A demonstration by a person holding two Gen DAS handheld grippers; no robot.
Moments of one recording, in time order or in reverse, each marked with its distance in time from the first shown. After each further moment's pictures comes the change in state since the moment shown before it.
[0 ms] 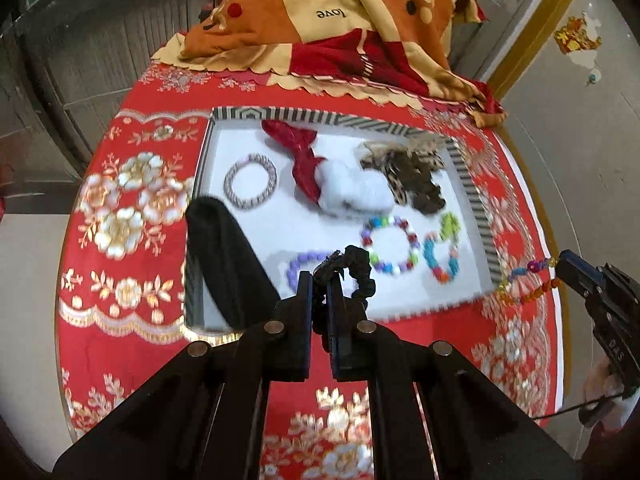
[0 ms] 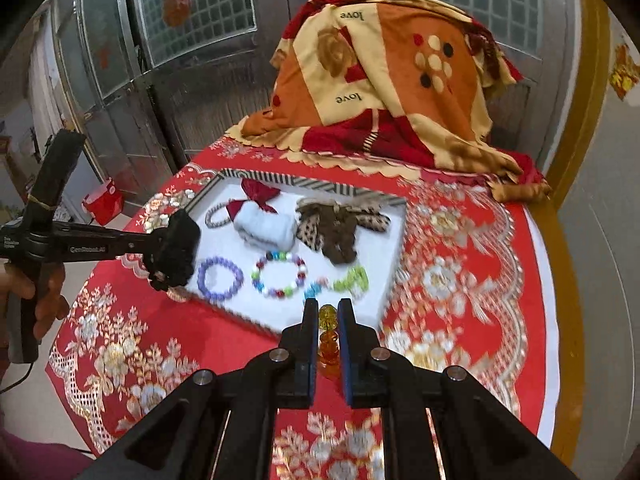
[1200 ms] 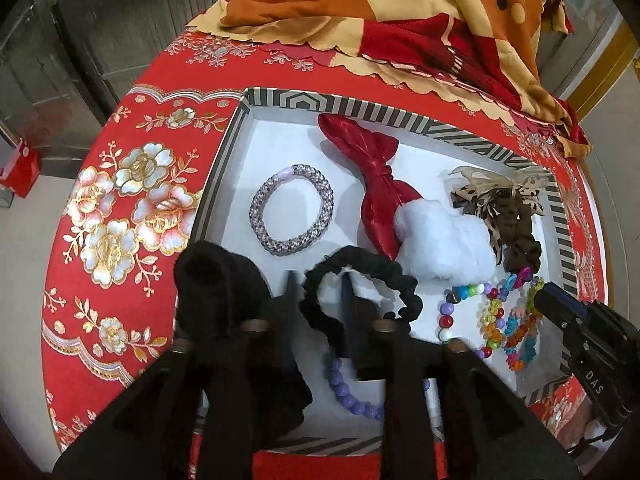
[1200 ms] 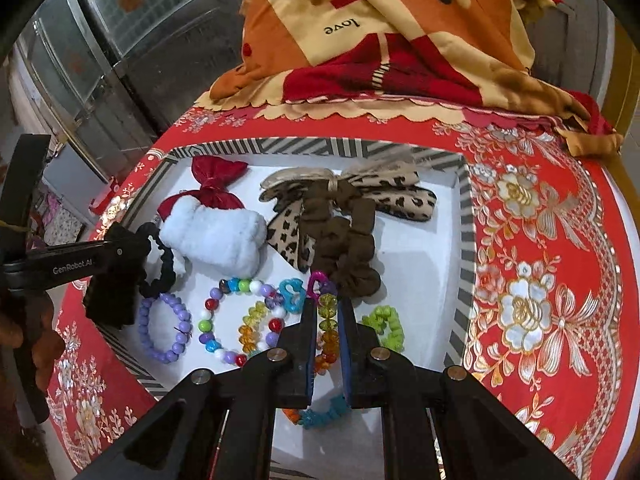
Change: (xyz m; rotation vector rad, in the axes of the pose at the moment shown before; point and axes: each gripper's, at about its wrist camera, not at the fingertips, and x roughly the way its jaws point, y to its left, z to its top) left arm 0.081 0.021 0.036 -0.139 0.037 0.178; right arm 0.149 -0.034 0.017 0.131 0.148 0.096
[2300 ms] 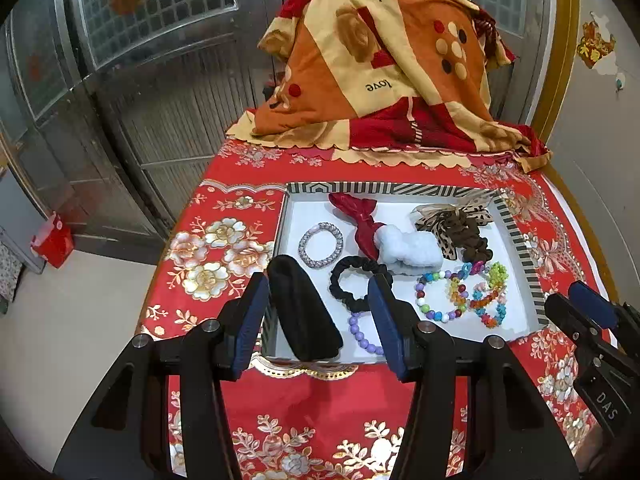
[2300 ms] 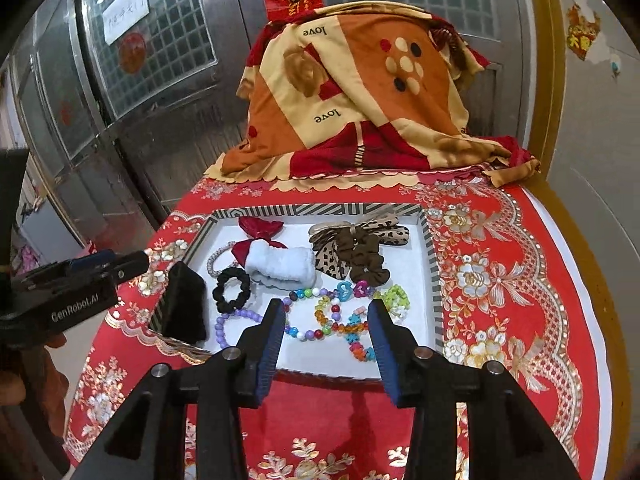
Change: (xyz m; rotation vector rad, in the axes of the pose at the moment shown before) left arm -0.135 -0.005 -0.061 0.134 -0.325 0.089; right arm -0.121 0.088 -0.051 0.094 -0.282 -0.155
